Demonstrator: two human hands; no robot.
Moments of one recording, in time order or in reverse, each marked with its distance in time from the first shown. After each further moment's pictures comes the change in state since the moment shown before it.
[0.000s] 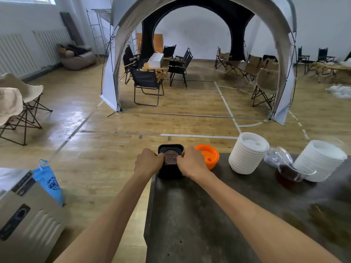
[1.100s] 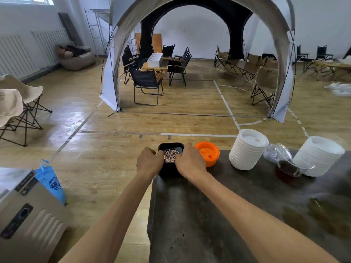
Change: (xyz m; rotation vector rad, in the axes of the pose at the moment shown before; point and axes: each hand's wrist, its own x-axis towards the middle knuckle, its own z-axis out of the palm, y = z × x) left_hand -0.009 -0.010 0.003 -0.106 0.053 -0.014; right_hand -0.015 -0.009 0.009 -0.037 0.095 0.047
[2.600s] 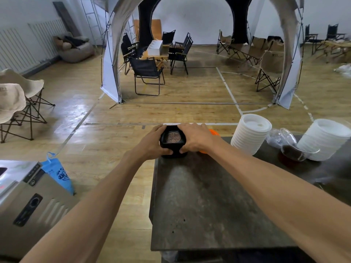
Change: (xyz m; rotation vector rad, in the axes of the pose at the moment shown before) left_hand 0.036 0.000 -0.009 0.389 -0.351 0.581; right_hand 0.049 0.011 -0.034 -0.532 -0.228 -0.454
